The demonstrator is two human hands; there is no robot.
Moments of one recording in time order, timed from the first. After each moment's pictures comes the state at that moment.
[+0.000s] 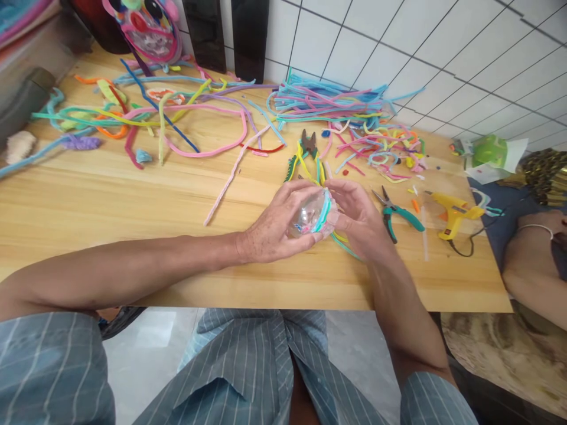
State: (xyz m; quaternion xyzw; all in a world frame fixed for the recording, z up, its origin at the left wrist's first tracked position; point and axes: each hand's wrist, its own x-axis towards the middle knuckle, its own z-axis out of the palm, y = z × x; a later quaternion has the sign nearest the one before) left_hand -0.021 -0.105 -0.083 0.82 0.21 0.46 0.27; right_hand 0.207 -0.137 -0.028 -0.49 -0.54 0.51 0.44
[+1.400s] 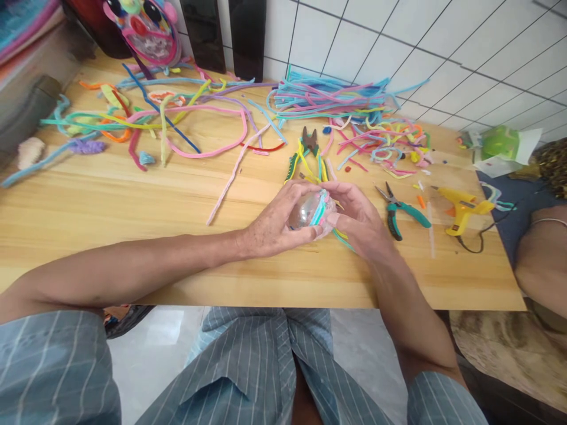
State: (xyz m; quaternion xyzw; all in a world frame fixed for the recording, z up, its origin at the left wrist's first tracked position) left_hand -0.023 -0.100 -0.079 0.80 0.19 0.45 0.35; right_hand 0.204 -0.141 -0.029 -0.49 -0.56 0.52 0.42
